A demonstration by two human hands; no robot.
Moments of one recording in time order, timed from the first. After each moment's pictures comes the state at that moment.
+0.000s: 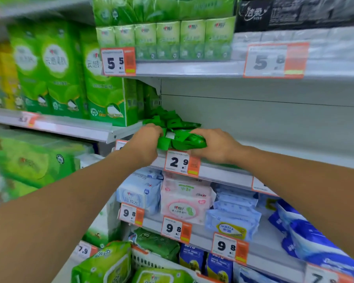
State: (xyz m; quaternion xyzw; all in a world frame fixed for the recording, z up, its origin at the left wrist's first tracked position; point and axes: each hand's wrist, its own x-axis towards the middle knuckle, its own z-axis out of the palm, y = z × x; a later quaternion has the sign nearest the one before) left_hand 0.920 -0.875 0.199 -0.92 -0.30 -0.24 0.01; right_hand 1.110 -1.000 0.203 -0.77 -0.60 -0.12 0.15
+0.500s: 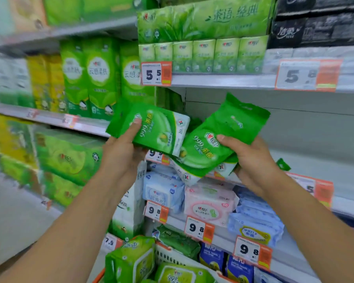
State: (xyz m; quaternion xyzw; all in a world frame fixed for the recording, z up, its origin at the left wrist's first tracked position) left_hand 0.805 -0.923 0.209 -0.41 -0.20 -0.57 -0.69; right_hand 1.002 -1.050 0.202 -0.44 -0.42 0.25 0.75
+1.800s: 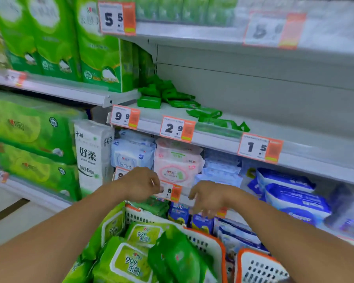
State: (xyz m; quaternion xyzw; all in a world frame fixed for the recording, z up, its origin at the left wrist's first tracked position) left_hand 0.860 -0.945 0.071 -0.93 -0.28 -0.03 -0.22; right_hand 1.039 -1.093 0.071 -0.80 -0.48 0.34 0.07
